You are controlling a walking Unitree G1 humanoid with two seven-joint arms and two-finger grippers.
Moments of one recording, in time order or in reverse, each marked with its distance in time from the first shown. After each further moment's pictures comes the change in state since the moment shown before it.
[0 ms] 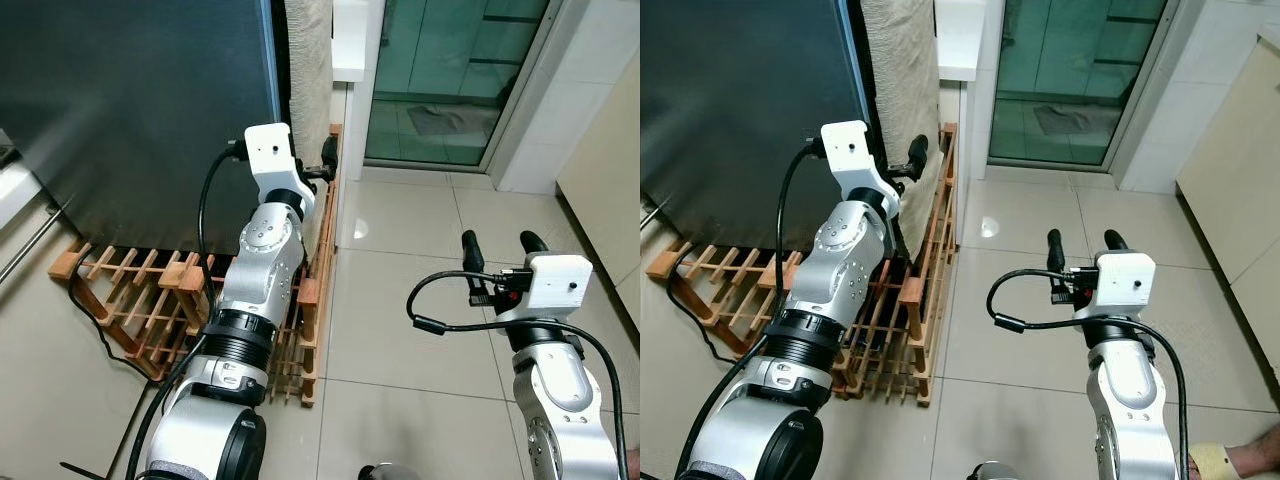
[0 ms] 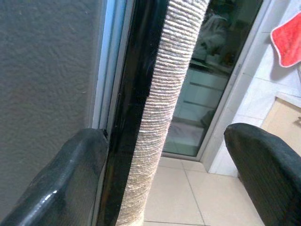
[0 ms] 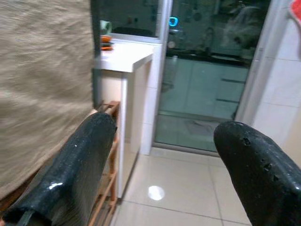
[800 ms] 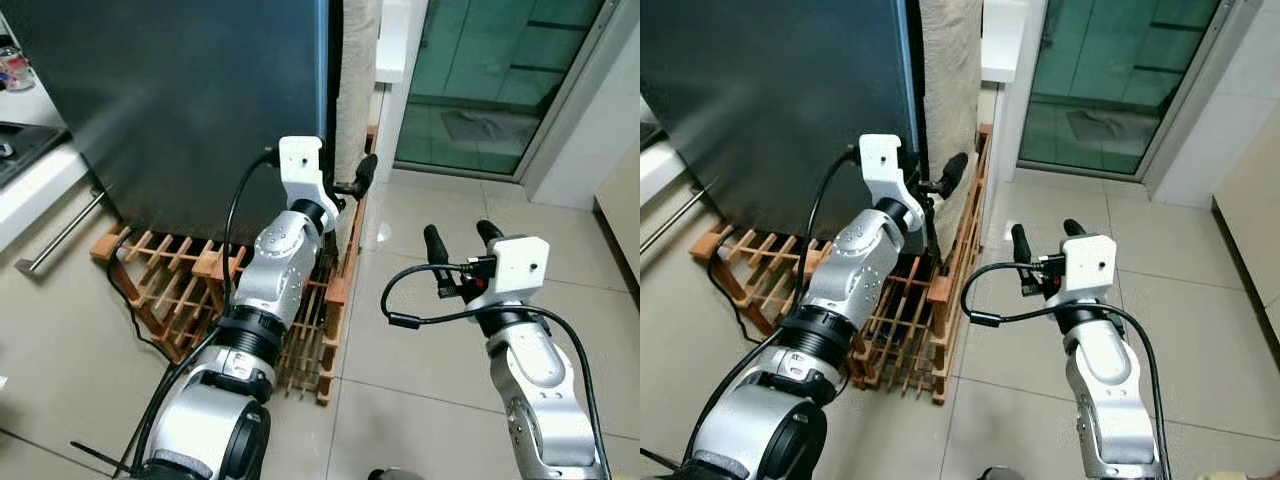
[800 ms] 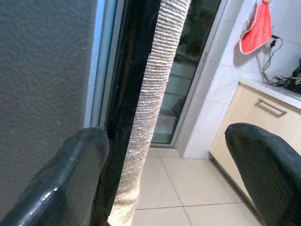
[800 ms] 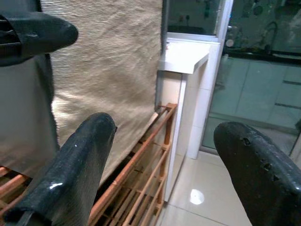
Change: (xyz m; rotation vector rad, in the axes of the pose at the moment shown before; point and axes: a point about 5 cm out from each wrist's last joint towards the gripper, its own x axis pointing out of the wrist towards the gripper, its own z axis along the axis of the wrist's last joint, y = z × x) left arm 0.002 -0.023 -0.023 -0.035 0.062 -0.274; right arm 0.017 0.023 -0.001 0.048 0.017 0.116
